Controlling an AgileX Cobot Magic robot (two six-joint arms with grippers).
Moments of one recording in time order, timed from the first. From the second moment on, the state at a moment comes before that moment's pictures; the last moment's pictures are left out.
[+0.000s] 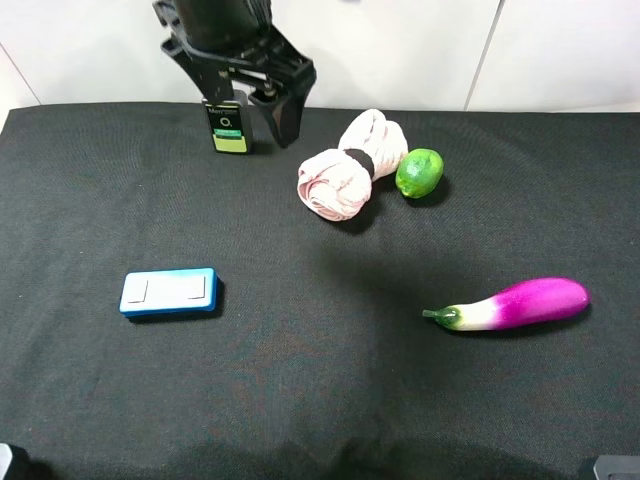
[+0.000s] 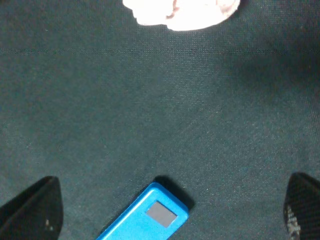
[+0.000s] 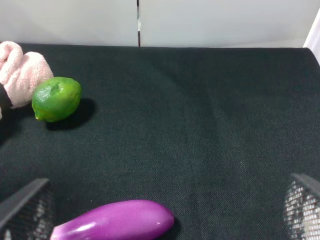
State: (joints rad) left arm -0.69 1.81 -1.65 0.00 1.18 -0.01; right arm 0.11 -0.01 -0.50 -0.07 1.02 0.08
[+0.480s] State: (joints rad) left arm -0.69 1.62 -1.61 0.00 1.18 0.02; right arm 0.11 -0.01 -0.50 -0.07 1.02 0.08
